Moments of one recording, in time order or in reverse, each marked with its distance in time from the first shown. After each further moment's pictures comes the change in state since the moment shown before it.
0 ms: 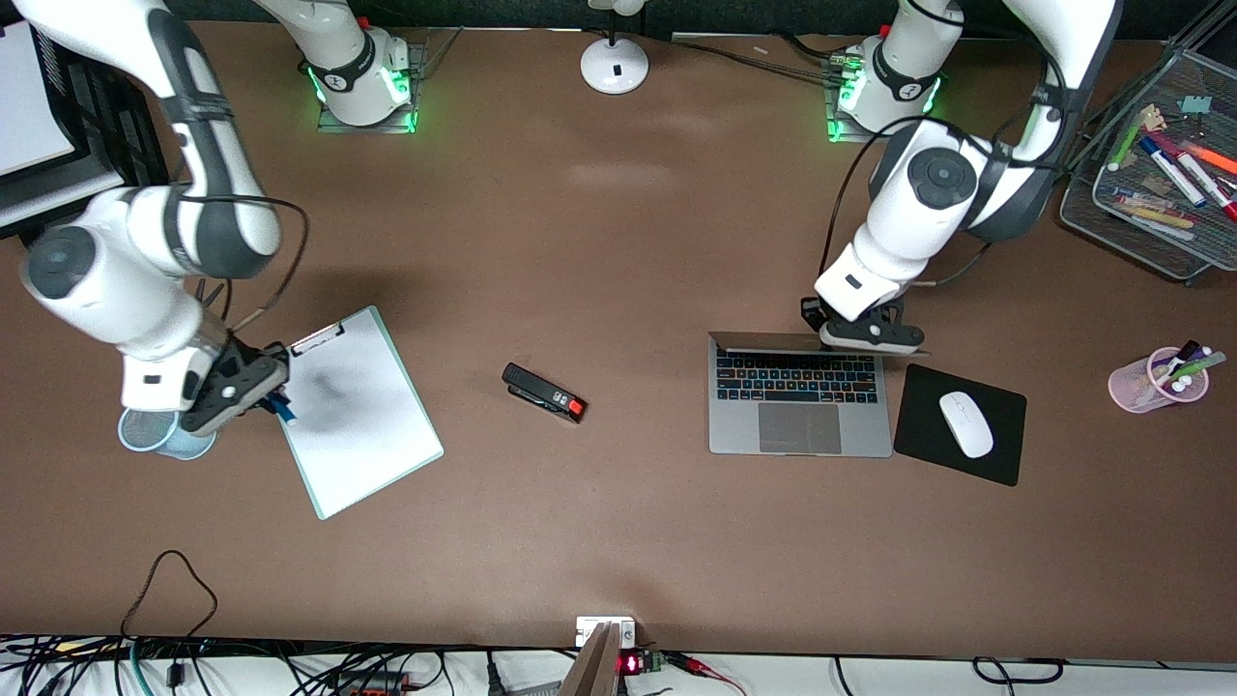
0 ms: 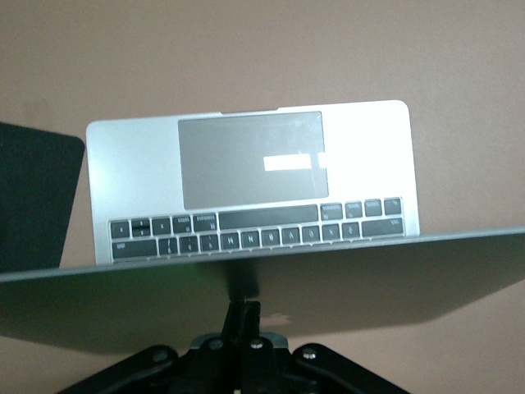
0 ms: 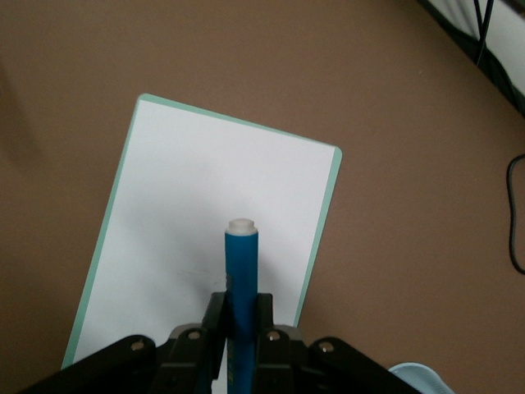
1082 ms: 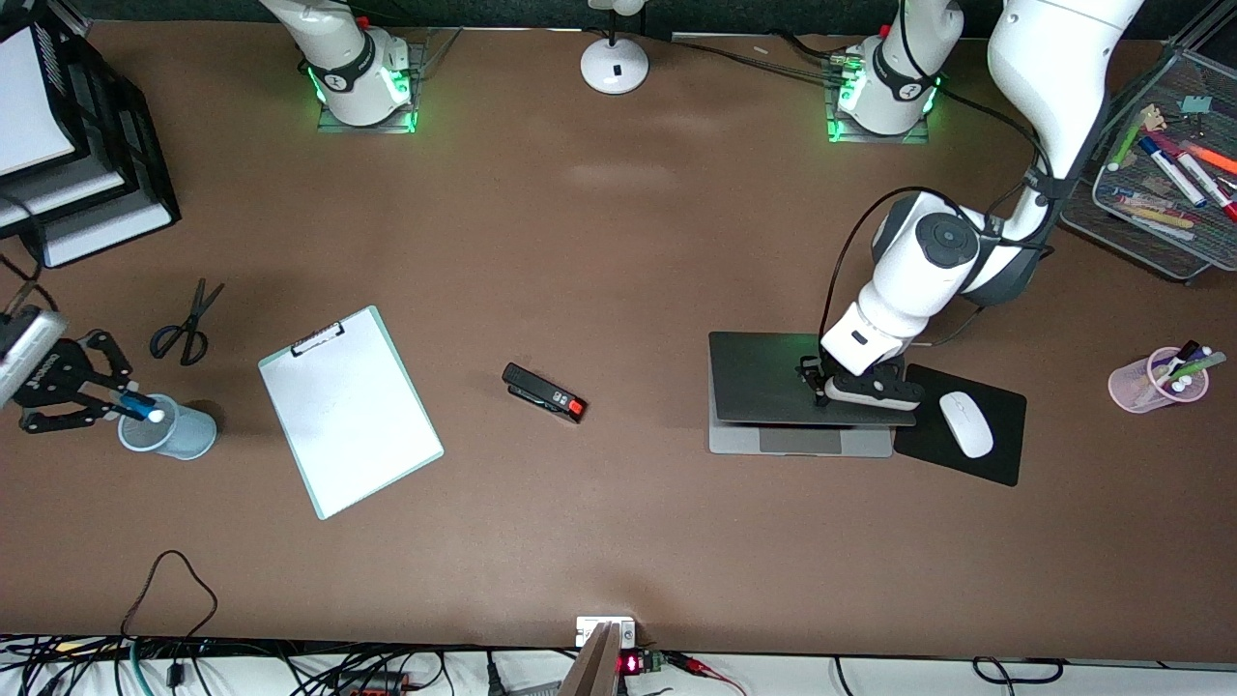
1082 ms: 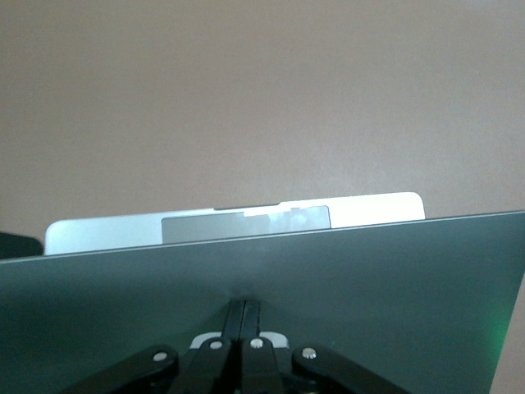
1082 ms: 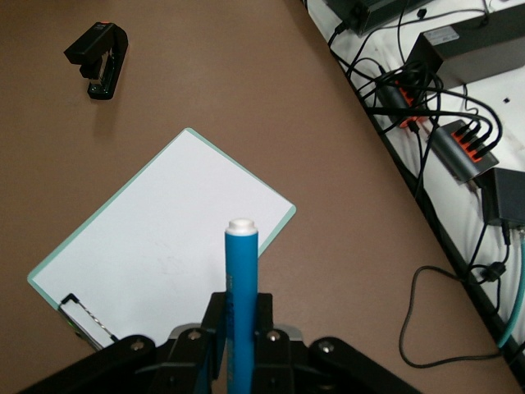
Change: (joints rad) left arm 0.003 0.229 0.051 0.110 0.093 0.259 -0.002; right arm -0.300 0.083 -0.008 0.302 0.459 -0.341 -0.874
